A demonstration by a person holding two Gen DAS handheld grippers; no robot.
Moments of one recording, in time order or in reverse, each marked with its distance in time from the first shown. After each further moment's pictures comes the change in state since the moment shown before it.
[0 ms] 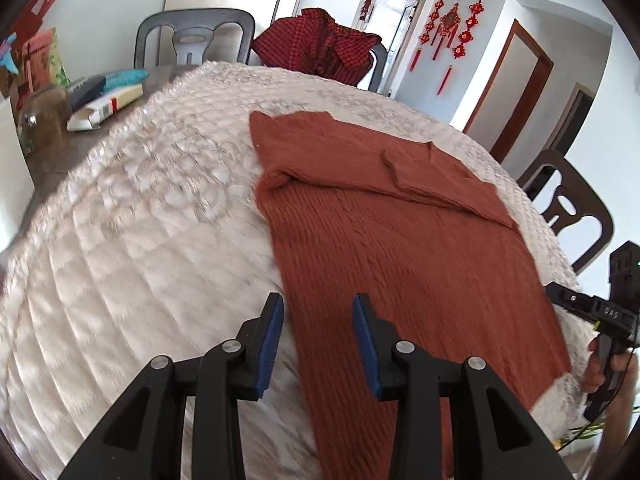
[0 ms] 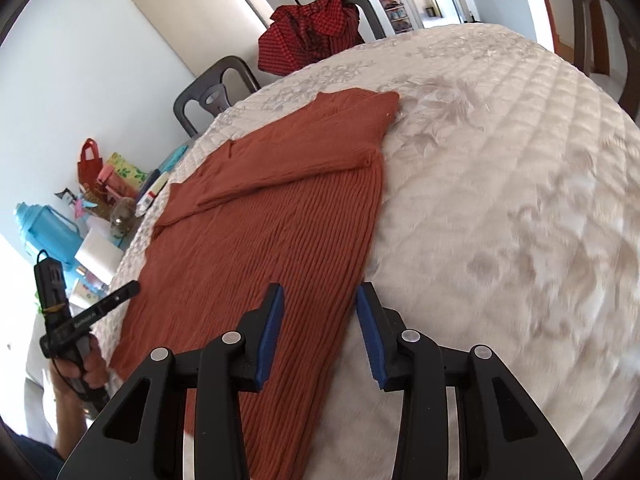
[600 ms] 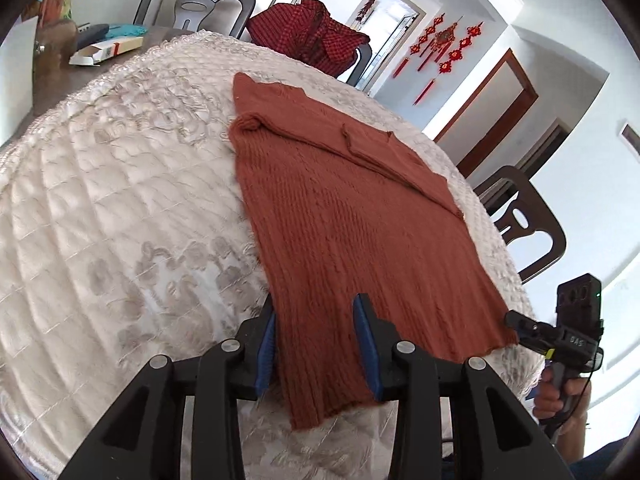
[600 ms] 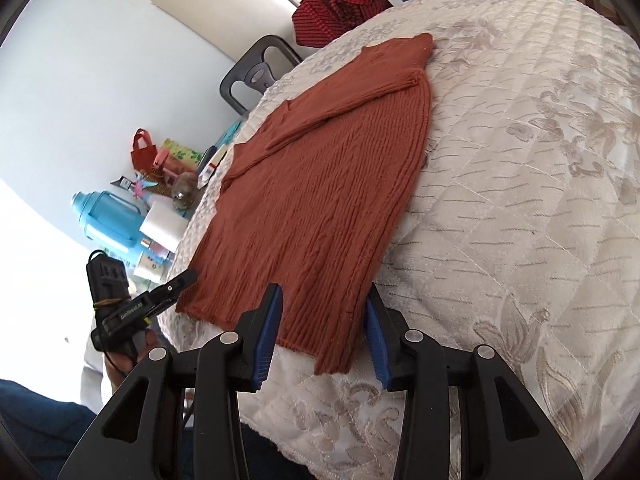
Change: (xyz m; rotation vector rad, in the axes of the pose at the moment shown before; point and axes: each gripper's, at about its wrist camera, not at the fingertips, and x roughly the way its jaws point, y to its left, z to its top) left arm -0.021 -0.003 -0.036 -0.133 0.017 -0.176; right arm -0.018 0.014 -0.045 0.065 0.099 0.229
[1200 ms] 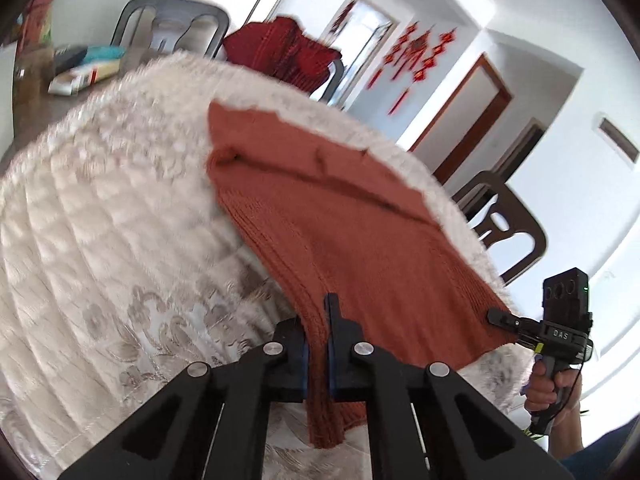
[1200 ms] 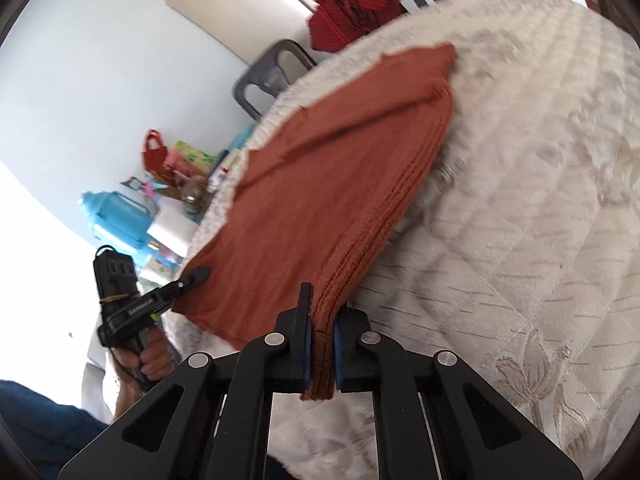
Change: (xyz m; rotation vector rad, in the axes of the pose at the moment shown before) left arm -0.018 -0.005 0.007 0.074 -0.070 -0.080; right arm -0.004 0.006 0.003 -0.042 -0.036 0.051
